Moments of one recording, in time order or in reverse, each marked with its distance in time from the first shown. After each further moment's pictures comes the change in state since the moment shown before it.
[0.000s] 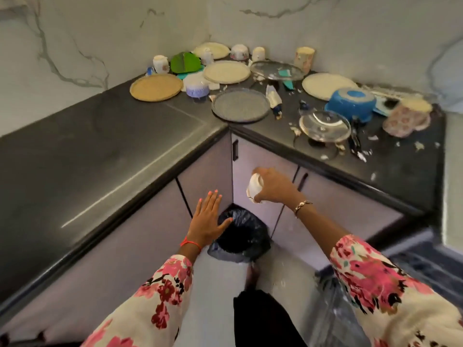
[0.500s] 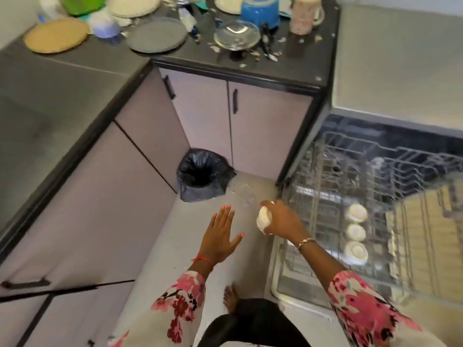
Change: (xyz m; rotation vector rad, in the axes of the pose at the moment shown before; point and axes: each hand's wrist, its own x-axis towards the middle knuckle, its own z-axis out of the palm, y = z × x) left_hand -0.253 0.121 0.109 -0.024 -0.259 0.320; right_hand -0.336 0.064 0.169 0.203 -0.126 0.460
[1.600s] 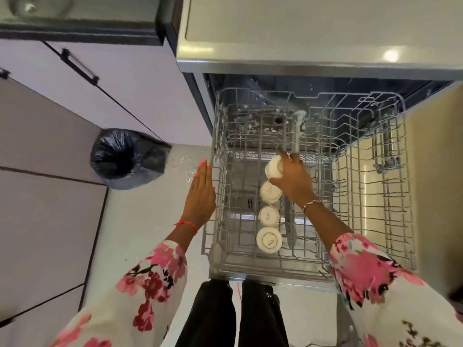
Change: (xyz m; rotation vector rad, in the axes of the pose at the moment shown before) left_hand 0.208 0.226 0.106 0.055 0.005 0.076; right_hand 0.070 0.352 -0.080 0.156 0.254 0.276
